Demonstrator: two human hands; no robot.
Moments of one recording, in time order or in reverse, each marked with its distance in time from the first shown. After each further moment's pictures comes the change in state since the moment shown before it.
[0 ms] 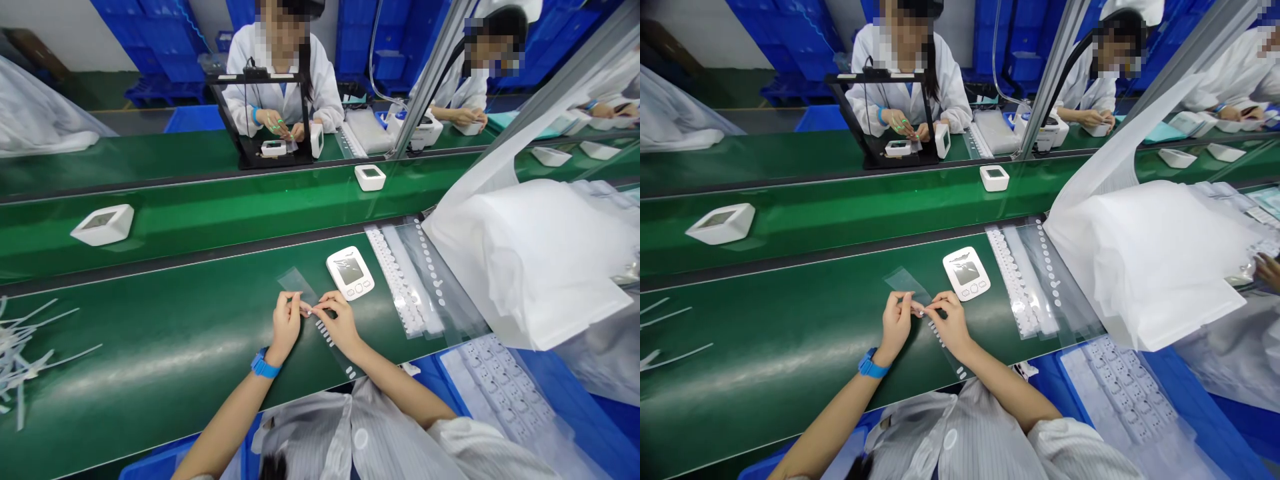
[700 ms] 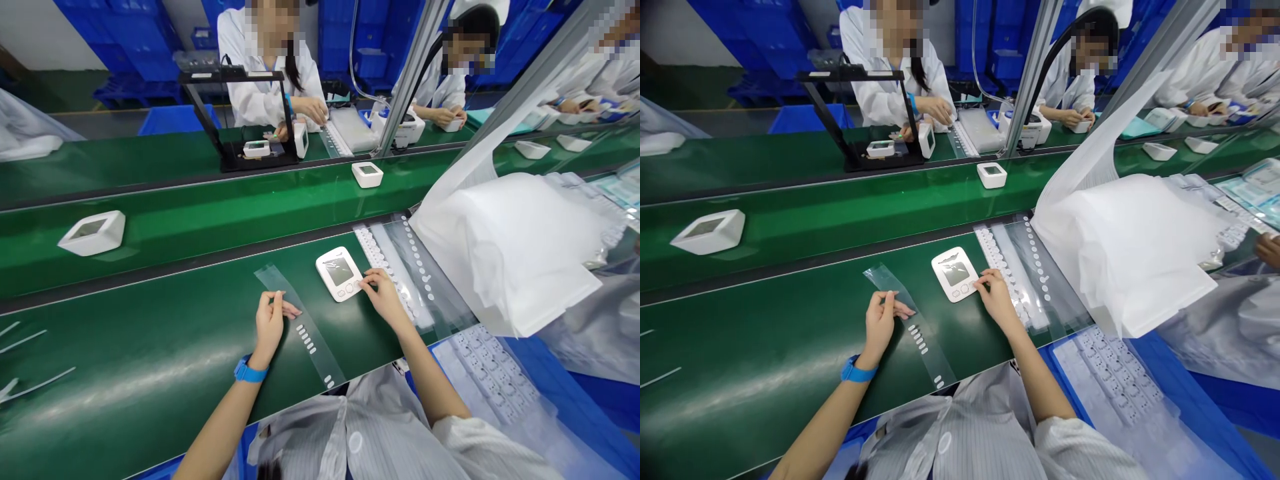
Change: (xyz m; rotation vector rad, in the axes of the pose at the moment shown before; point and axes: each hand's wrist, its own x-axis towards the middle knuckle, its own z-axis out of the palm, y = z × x) left_hand 0.015 0.000 -0.010 -0.118 -0.038 -0.101; right_hand 0.038 0.014 -0.120 -0.292 0.058 0.145
